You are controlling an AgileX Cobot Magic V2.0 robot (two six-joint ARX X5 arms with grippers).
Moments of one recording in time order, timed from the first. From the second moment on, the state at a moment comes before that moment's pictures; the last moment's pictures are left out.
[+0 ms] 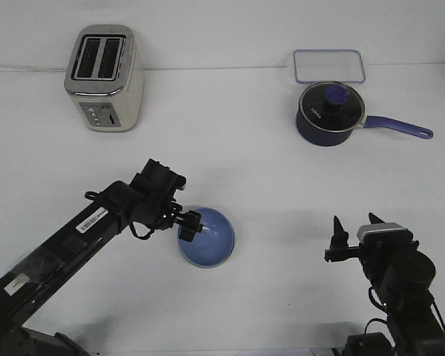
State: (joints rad) left arm -0.57 1.57 1.32 -0.78 0.23 -0.17; right arm 0.07 0.47 0.60 -0.48 -0.05 0.06
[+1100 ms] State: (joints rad) left arm -0.20 0.71 0.91 -0.56 0.00 -0.15; right arm 0.07 0.47 0.60 -0.48 -0.05 0.06
